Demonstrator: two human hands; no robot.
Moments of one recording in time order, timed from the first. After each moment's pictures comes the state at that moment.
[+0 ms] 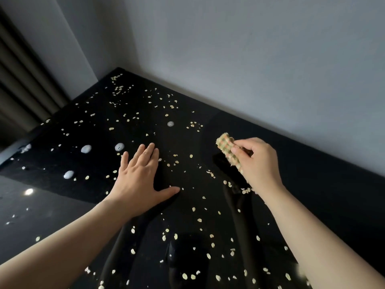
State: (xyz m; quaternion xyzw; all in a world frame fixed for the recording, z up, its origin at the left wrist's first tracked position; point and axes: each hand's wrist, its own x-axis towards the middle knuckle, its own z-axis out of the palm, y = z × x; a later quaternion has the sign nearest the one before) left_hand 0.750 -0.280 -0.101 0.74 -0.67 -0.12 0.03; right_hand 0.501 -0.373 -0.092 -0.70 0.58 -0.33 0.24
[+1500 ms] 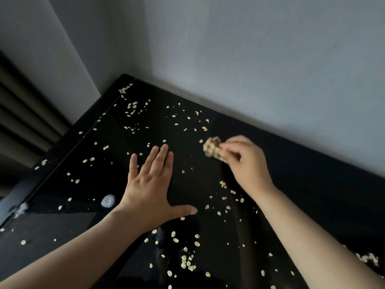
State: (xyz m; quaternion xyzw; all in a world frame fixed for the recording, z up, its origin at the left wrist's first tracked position) left_hand 0.860 -0.366 -0.121 0.67 -0.72 -0.15 -0.03; right_hand 0.643 -0.454 -0.128 -0.74 0.56 -0.30 0.22
